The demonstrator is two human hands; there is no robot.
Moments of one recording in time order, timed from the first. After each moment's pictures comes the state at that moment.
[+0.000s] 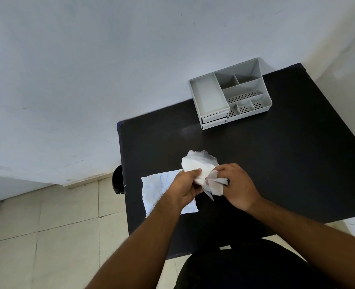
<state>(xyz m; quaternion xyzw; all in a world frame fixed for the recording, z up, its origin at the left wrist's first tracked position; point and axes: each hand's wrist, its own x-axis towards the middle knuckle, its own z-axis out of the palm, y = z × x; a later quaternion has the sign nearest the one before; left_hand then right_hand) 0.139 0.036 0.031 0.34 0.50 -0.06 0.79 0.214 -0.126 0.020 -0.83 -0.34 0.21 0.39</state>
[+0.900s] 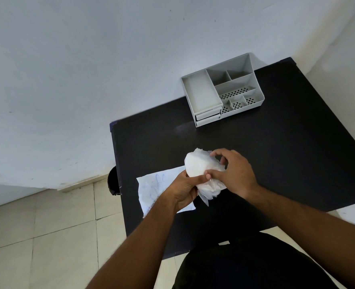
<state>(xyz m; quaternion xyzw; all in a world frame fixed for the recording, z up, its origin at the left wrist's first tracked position) 0.128 0.031 0.034 0.36 0.35 -0.12 0.86 0.225 -0.115 0.051 -0.89 -0.18 0.23 0.36</state>
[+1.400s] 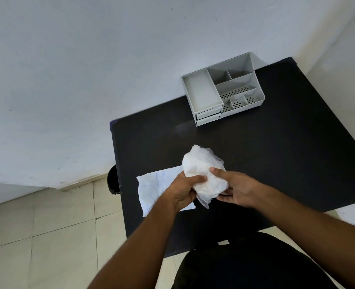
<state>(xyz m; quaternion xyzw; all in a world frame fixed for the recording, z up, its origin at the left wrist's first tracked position) 0.124 0.029 0.026 0.38 0.38 -0.13 0.83 0.218 -0.130 0.033 -0.56 0.20 0.58 0.56</state>
